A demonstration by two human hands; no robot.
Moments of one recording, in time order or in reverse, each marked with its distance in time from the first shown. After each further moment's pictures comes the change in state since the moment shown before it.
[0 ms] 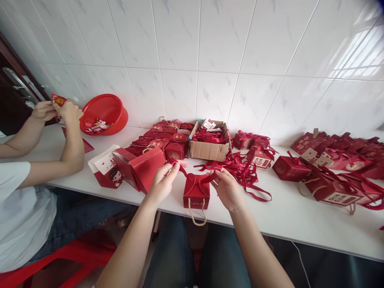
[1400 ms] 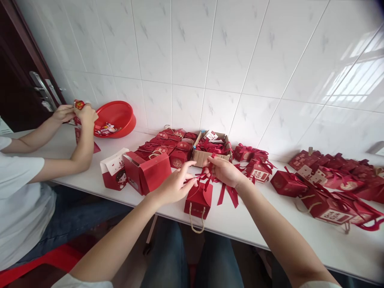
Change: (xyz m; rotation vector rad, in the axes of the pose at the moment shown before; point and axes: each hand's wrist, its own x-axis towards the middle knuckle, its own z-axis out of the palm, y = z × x) left_hand 0.003 0.021 -0.005 0.362 -0.293 0.129; right_hand 0.052 -0.060 0.045 -0.869 -0.495 -0.070
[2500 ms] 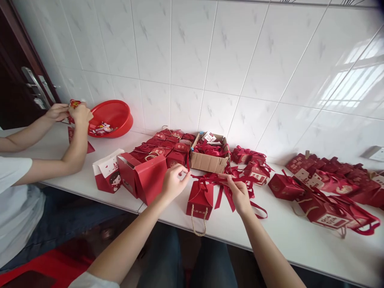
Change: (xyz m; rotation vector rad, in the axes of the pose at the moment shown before) left_hand 0.032 -0.052 0.032 -0.110 0.483 -0.112; right_hand -0.061 0.060 -0.003 -0.060 0.533 -0.085
